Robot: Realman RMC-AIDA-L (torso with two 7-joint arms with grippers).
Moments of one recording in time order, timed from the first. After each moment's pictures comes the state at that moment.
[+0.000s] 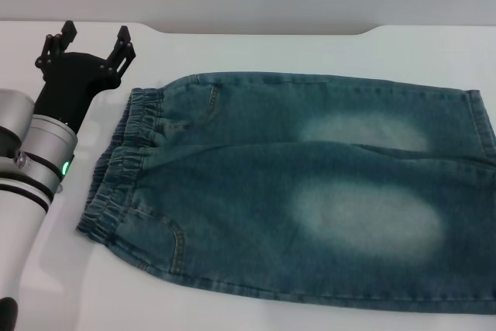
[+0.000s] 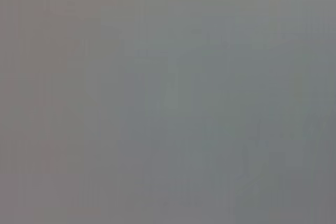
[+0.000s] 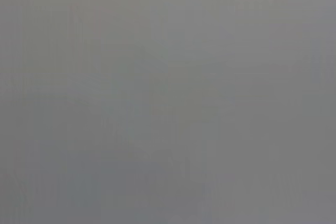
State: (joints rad) left arm -0.46 -2.07 -0.80 -0.39 2.17 1.03 0.02; right arm 0.30 2.08 0.61 0.27 -1.82 -1.37 0.06
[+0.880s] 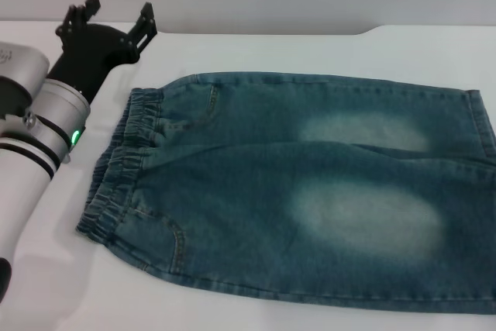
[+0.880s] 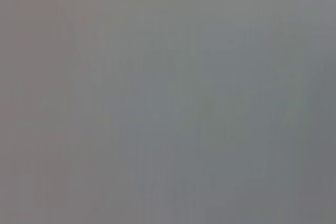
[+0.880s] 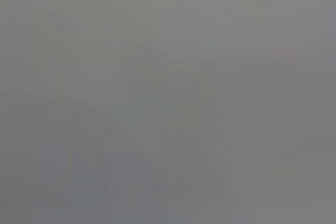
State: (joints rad) left arm -0.39 -2.02 -1.02 -0.67 2.46 0.77 0.04; right arm 0.29 2.00 0.61 0.41 -1.84 -1.31 0.06
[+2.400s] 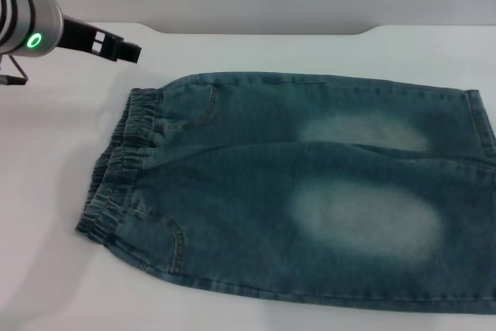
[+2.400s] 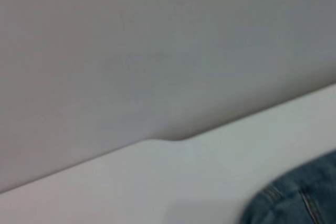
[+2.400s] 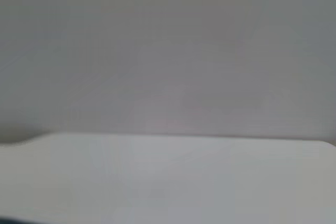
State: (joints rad) left arm -0.51 -2.06 -1.67 -1.59 2.89 -1.20 0.15; right arm 0.20 2.07 1.92 1.67 -2.87 1.03 -0.21
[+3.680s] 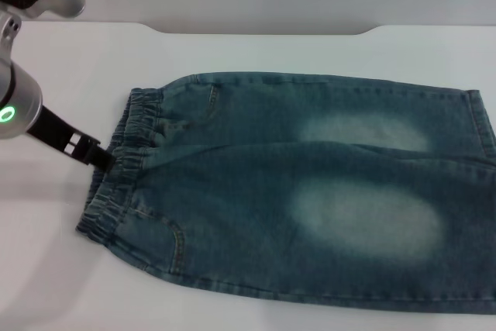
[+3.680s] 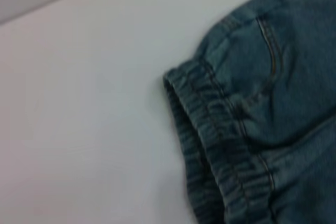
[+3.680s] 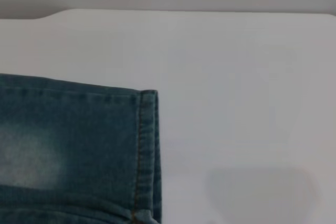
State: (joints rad) left arm -0.50 -2.06 -1.64 -1.72 2.89 -1.71 0.14; right arm 0.00 2.08 1.83 1.95 -2.85 1.39 -0.13
